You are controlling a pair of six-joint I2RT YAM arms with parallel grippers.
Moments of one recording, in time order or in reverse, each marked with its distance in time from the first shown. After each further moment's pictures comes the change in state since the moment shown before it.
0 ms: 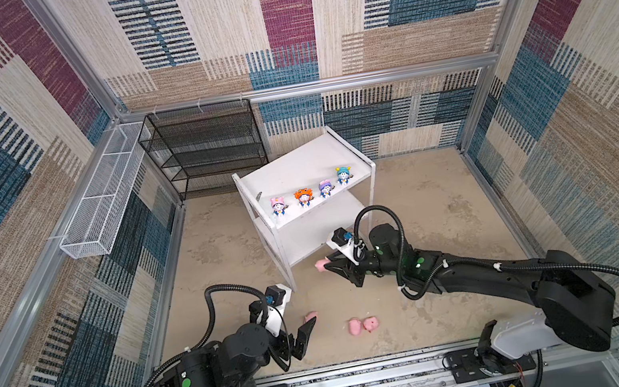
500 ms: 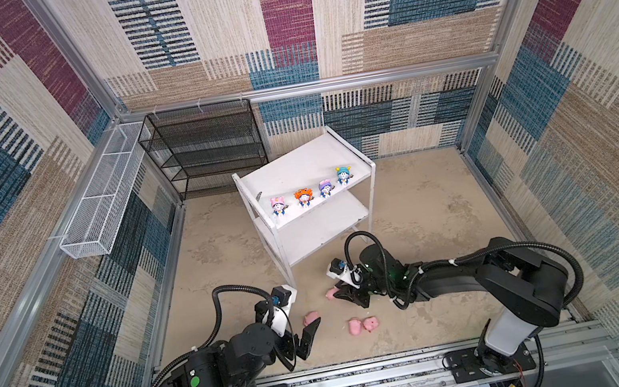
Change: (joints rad) left arm 0.000 0.016 -0.047 0.071 0.024 0.008; right arm 0.000 0.196 -0.152 0.064 -0.081 -0.152
